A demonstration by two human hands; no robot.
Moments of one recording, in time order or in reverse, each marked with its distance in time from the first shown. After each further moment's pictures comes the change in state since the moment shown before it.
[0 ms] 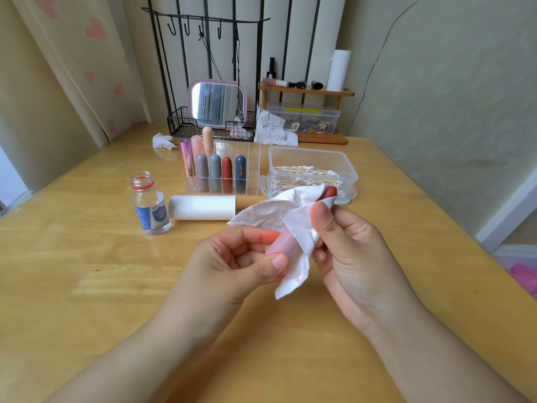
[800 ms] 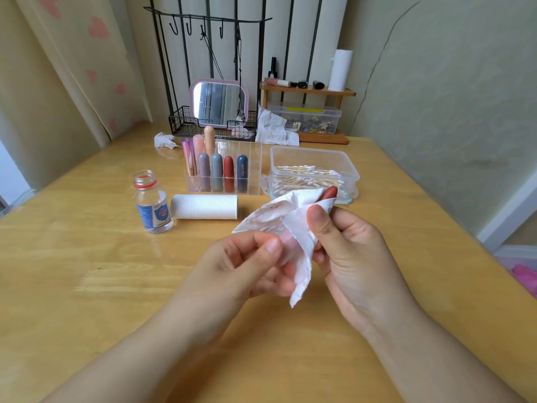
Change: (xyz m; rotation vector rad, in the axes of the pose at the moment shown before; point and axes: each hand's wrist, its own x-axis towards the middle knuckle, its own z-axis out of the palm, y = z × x) left_hand -0.002 0.002 0.001 0.068 -0.099 -0.061; right_hand 0.002 0.008 -0.001 -0.028 0.016 -0.041
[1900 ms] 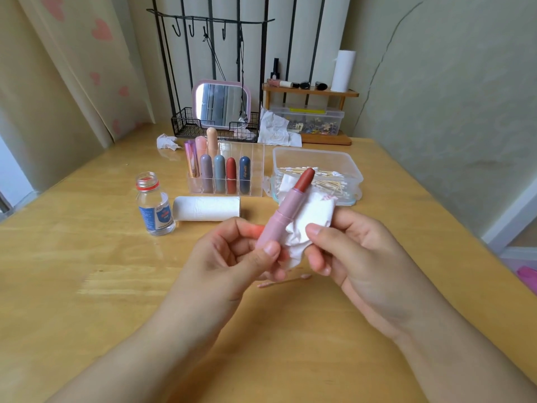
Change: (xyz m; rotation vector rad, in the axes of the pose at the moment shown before) left_hand 0.003 -0.002 -0.006 -0.085 0.142 0.113; right_hand -0.003 -0.019 -0.003 -0.173 -0.167 0.064
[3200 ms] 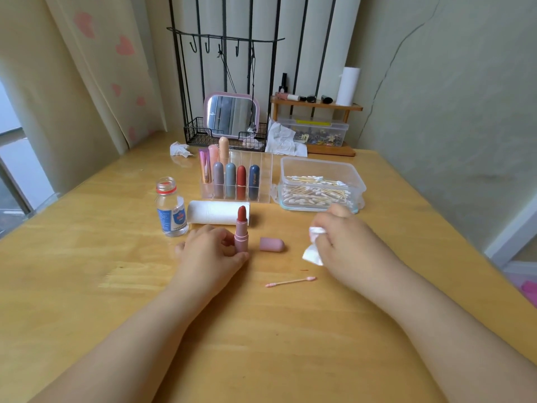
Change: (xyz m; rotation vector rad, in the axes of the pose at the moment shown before) left_hand 0.040 -0.031 -0.054 1.308 0.330 -0.053; right_hand 0.037 0.016 -0.018 -1.285 0.053 -0.118
